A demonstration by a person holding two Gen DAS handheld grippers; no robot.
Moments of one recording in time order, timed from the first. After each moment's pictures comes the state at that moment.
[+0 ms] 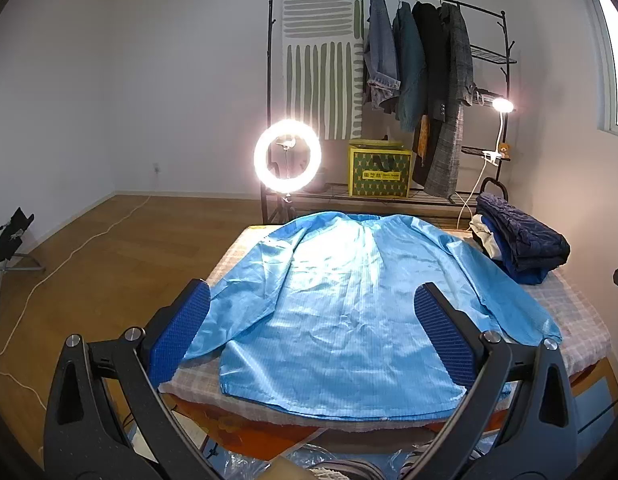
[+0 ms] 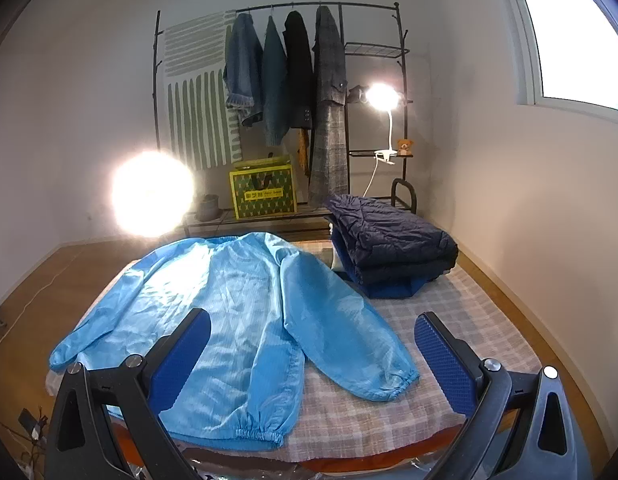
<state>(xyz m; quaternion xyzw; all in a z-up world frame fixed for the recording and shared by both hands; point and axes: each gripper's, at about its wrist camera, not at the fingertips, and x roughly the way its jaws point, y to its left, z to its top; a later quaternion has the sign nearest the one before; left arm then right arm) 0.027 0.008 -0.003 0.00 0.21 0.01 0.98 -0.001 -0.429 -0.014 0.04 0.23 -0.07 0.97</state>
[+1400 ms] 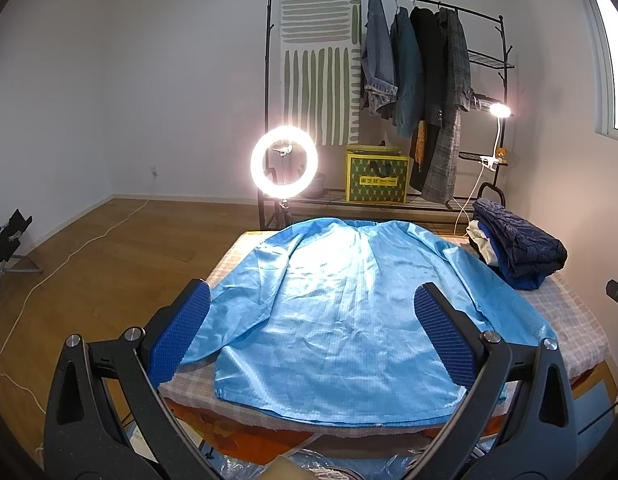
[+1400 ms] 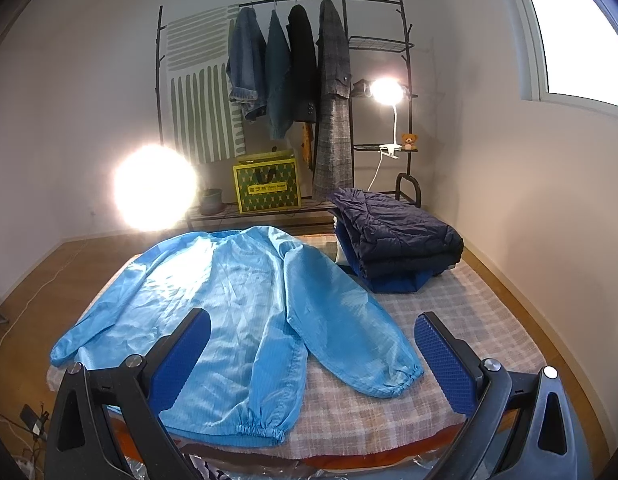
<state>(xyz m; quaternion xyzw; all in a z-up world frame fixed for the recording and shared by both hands) 0.034 0.006 0.004 -0.01 0.21 0.00 0.98 0.003 -0.428 -0.020 0.04 0.24 -0.07 0.97</state>
